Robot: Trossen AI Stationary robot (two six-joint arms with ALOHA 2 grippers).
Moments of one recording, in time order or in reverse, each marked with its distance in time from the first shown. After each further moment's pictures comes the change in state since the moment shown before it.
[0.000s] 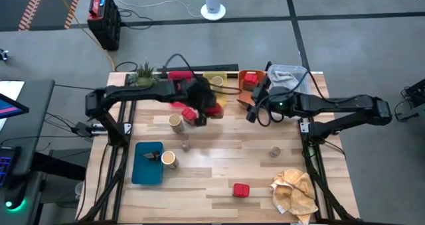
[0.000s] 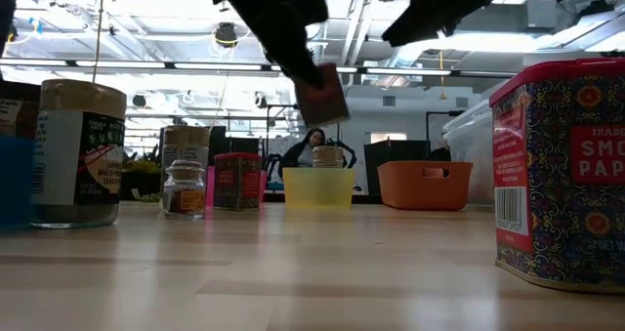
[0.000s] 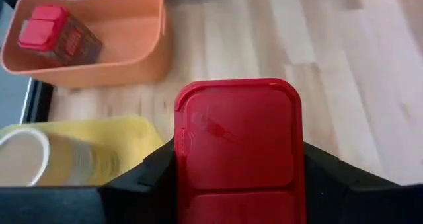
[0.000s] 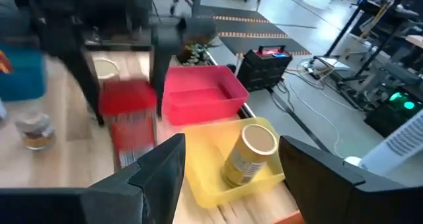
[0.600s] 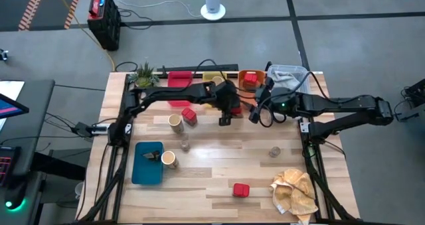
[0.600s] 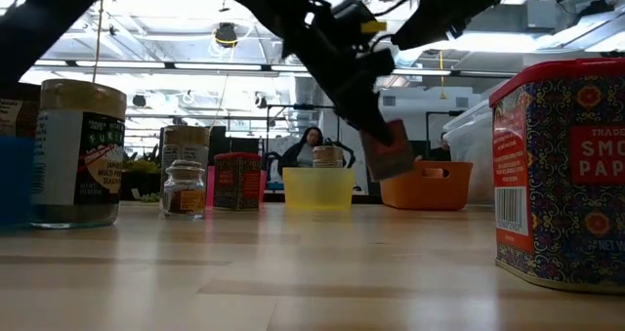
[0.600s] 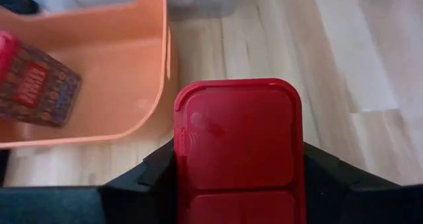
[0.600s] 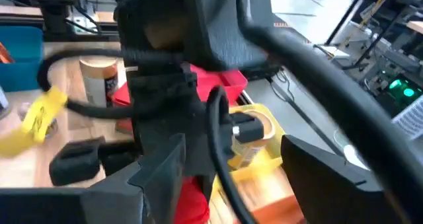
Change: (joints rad) left arm 0.001 0.438 0.343 0.065 0.021 0.030; right arm 0.015 -0.019 0.000 -0.090 0.019 0.037
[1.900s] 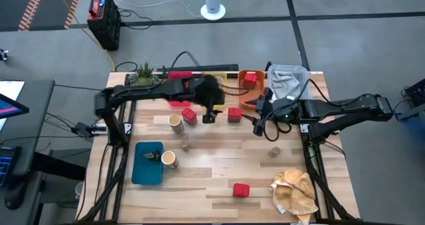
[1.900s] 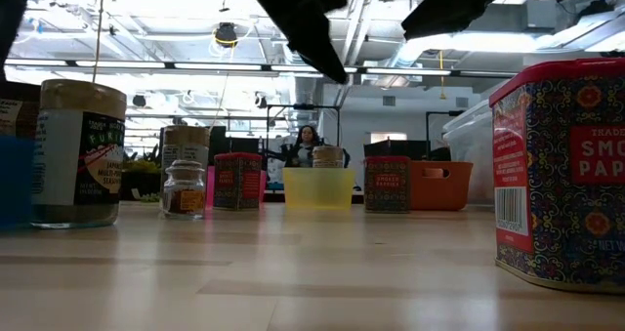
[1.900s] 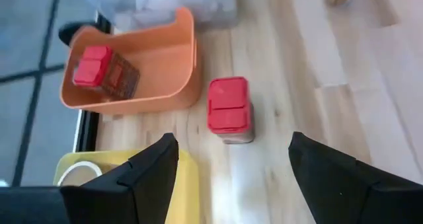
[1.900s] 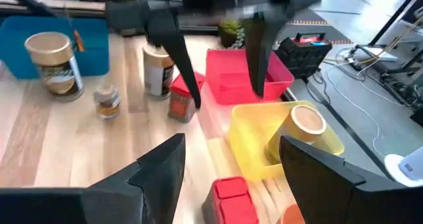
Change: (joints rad) left arm -0.040 -0.421 -0.230 -0.096 -0.132 0.016; right arm 0.157 -0.026 0.001 -0.075 -0.003 0.074
